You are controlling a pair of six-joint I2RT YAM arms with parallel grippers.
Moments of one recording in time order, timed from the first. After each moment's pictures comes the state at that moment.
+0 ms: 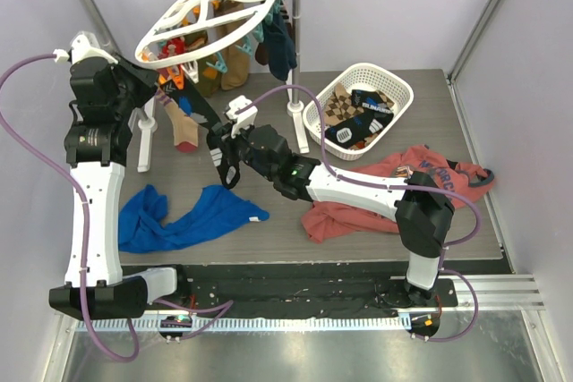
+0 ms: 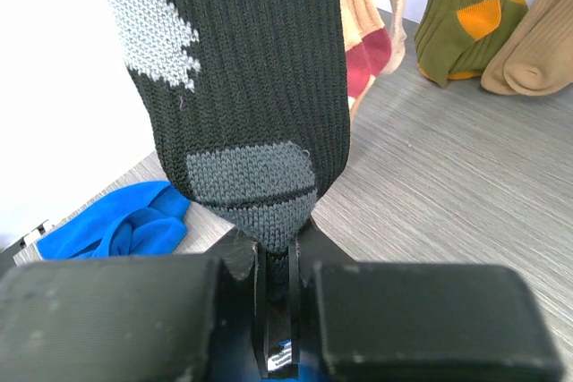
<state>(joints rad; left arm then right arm) 0.05 1.22 1.59 -0.58 -0.03 -0.65 1.06 1.83 1.45 0.34 0.24 0.16</state>
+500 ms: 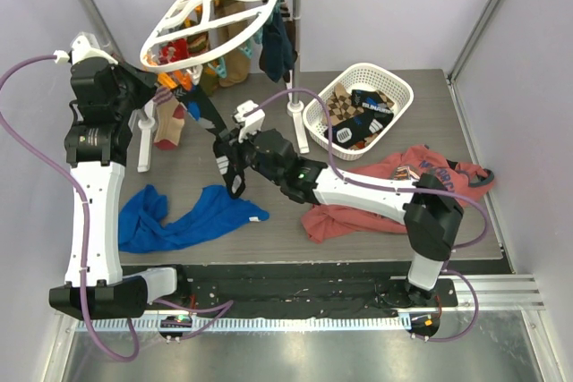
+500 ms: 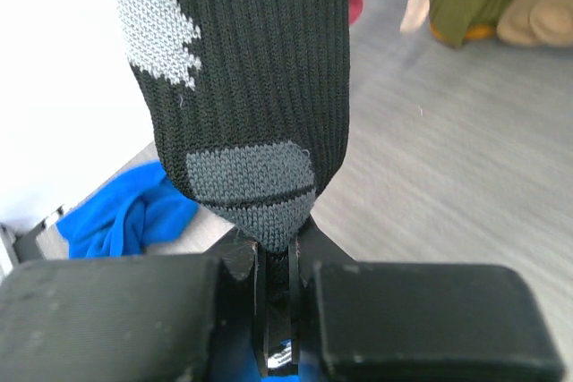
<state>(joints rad) 0.05 1.22 1.59 -0.58 -0.03 -0.65 1.05 1.79 1.40 0.30 0.23 0.23</state>
